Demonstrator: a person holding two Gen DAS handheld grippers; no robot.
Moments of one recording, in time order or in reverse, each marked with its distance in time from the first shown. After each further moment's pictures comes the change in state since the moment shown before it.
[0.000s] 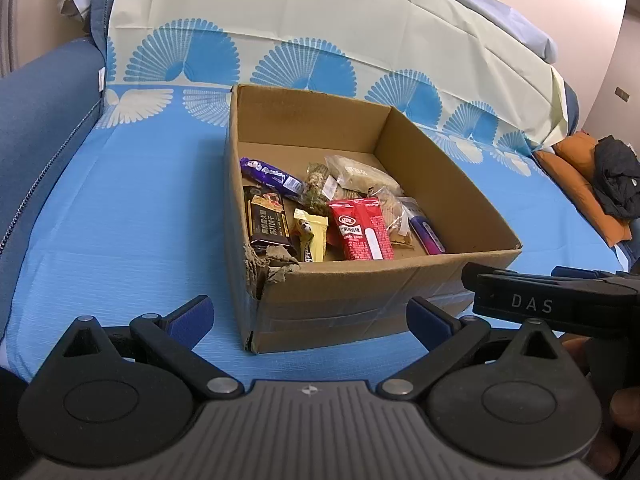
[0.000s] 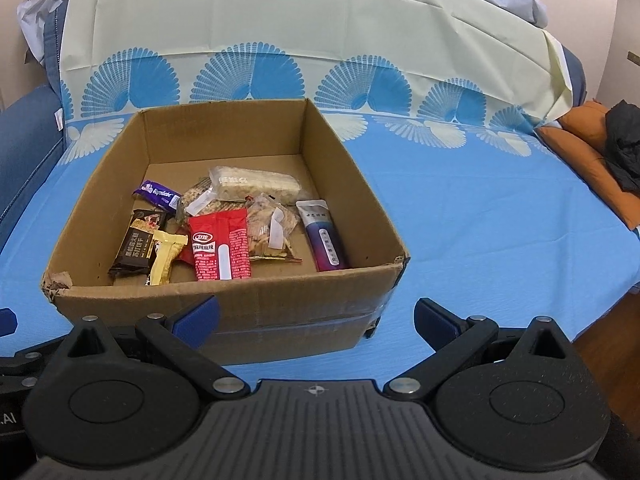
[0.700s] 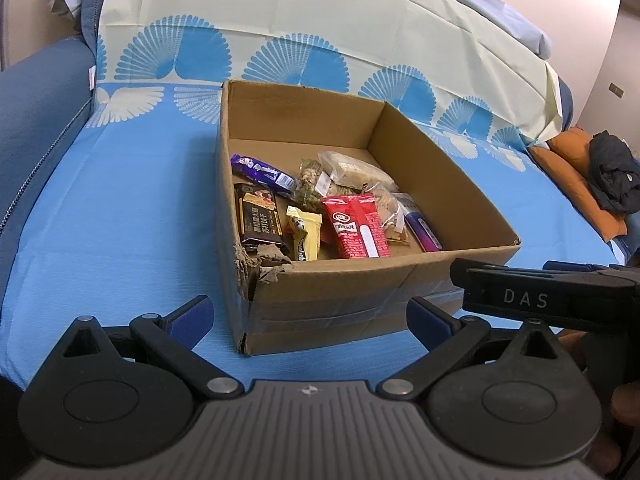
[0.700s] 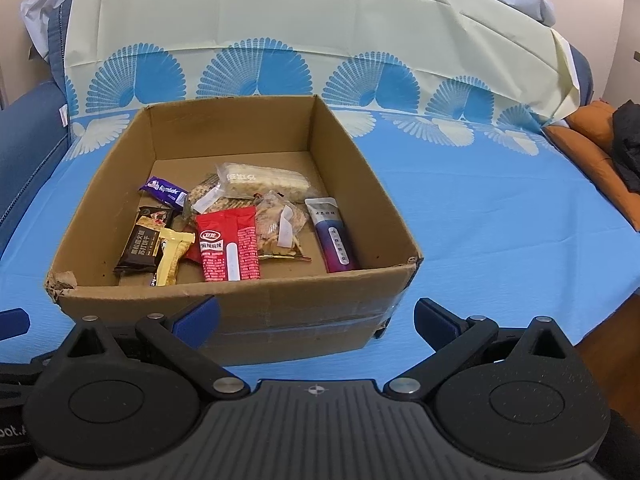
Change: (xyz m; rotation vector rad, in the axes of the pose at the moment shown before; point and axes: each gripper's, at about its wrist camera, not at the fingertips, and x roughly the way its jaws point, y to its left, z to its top) left arm 0.008 0.001 -0.001 0.013 0.007 -0.022; right arm 0.005 0.003 0.003 -0.008 0.012 0.021
